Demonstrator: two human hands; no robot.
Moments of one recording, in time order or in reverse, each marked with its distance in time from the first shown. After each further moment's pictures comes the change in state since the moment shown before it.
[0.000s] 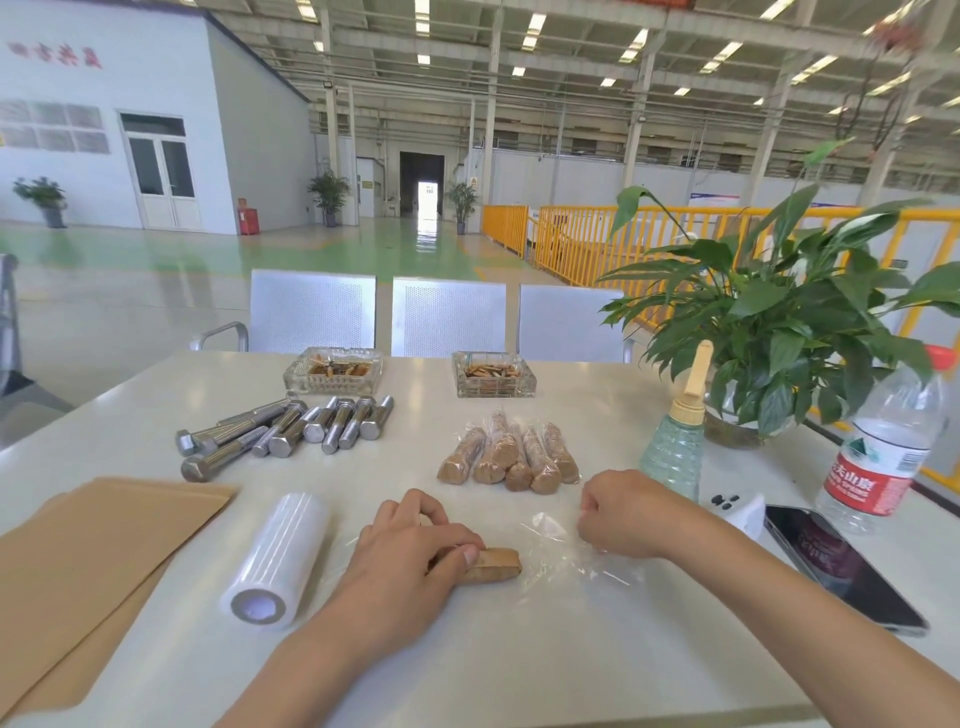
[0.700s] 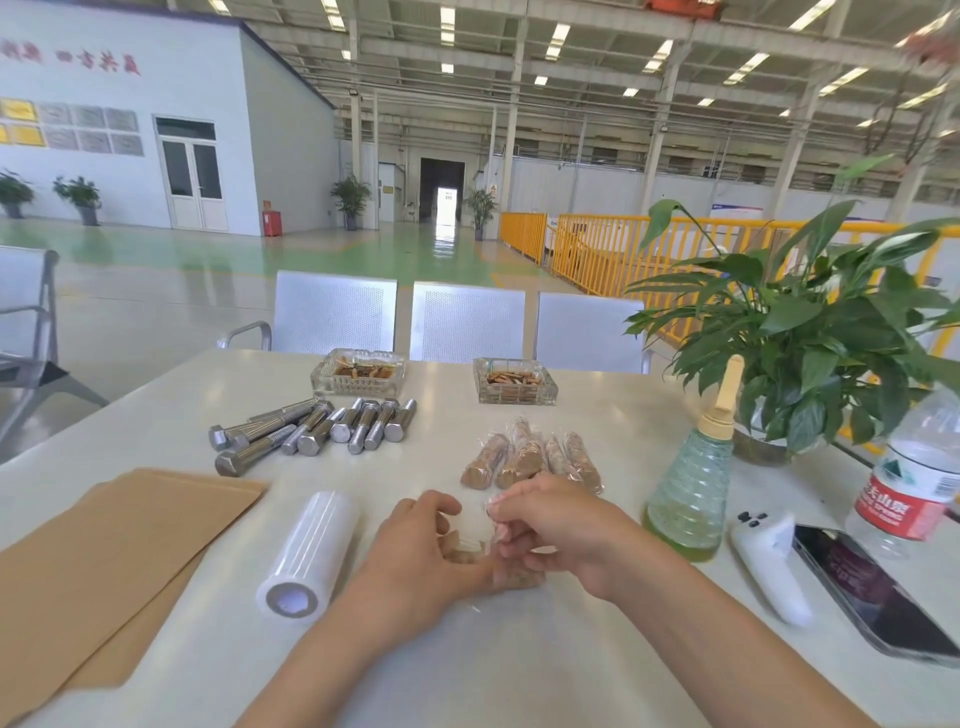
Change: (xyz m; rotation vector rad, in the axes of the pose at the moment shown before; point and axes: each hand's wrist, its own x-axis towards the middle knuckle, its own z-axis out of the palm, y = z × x) left_hand -0.011 0.030 -0.031 -0.358 -0.009 -0.346; right_hand -0.026 -0.077 0.014 1.048 -0.227 -0.076
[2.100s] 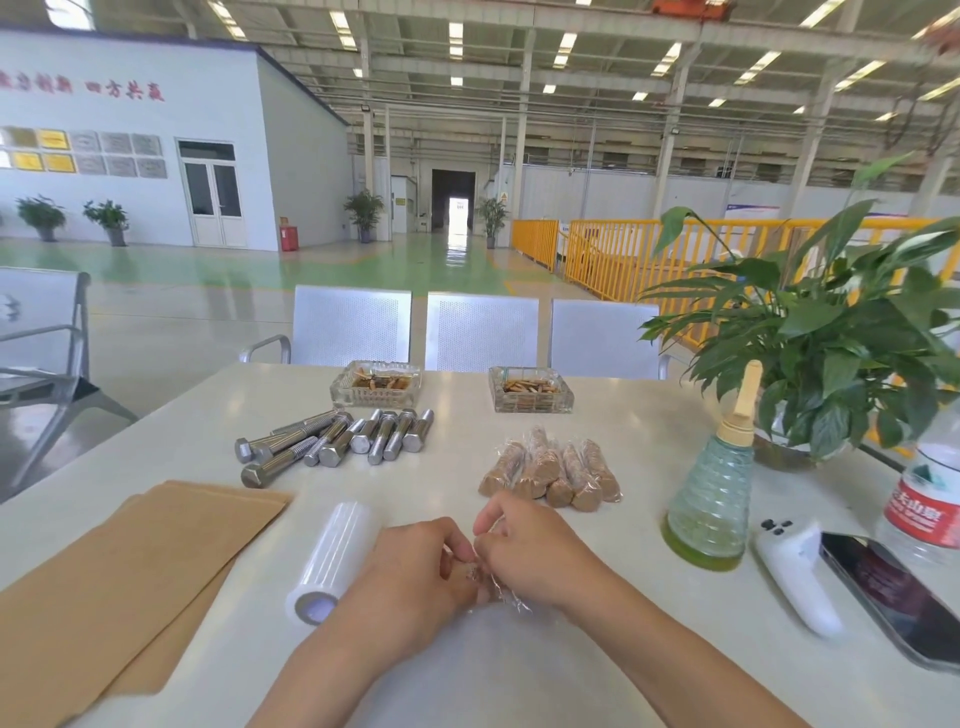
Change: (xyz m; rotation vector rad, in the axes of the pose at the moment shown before) left_hand -0.014 0.003 -0.018 0.171 0.005 0.049; right_hand 0.011 0.014 0.034 -0.426 0.134 -0.214
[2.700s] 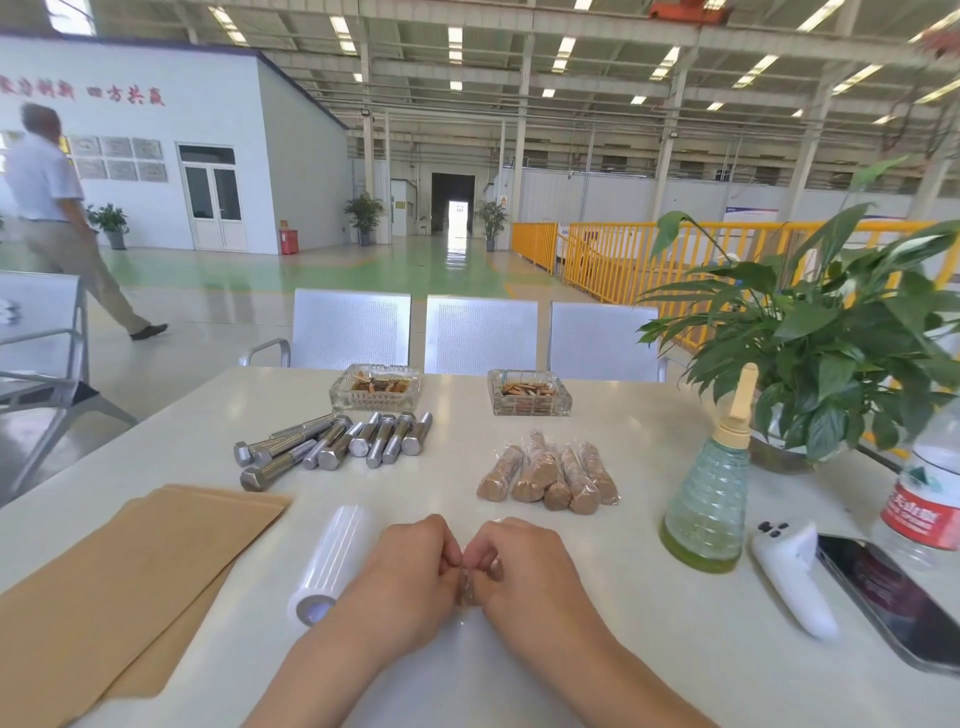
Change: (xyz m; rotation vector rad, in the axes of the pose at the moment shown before) left_hand 0.009 -0.006 0.002 0.168 0.043 -0.005; right_hand -0.014 0.023 0.025 -0.173 0.228 -0.285
